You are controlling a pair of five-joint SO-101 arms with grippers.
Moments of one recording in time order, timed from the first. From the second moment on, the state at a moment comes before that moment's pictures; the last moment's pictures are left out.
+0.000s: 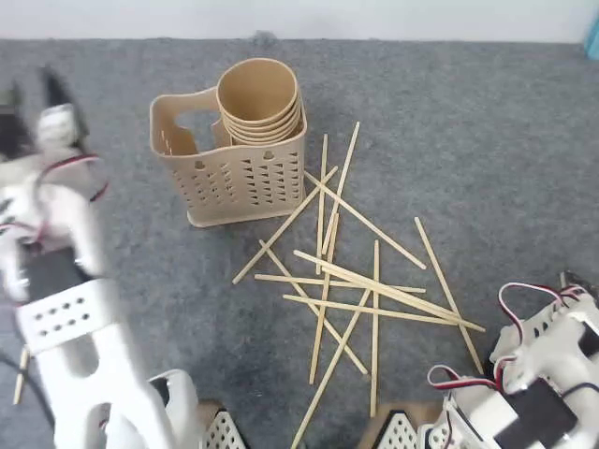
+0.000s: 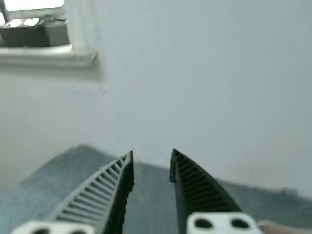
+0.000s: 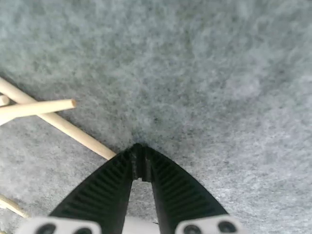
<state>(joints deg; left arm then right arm) -28.5 -42.9 37.8 22.4 3.0 49.4 -13.5 57.1 67.4 20.4</state>
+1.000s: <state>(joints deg) -49.9 -4.4 32.1 43.6 -20.8 49.4 -13.5 57.1 67.4 20.4</state>
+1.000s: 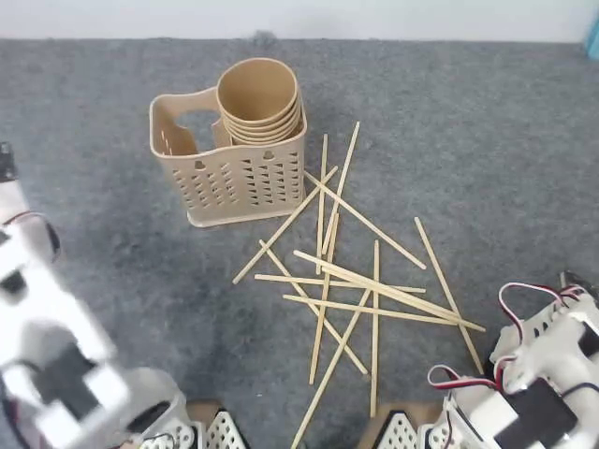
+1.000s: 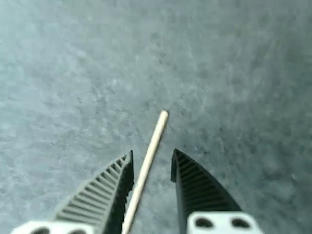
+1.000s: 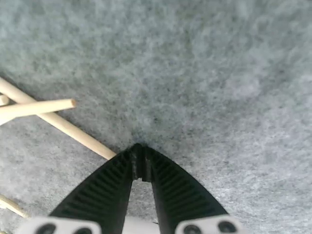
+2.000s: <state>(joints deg) -48.4 38.1 -11.8 66.8 -25.8 49.4 -13.5 57.1 67.4 20.4</state>
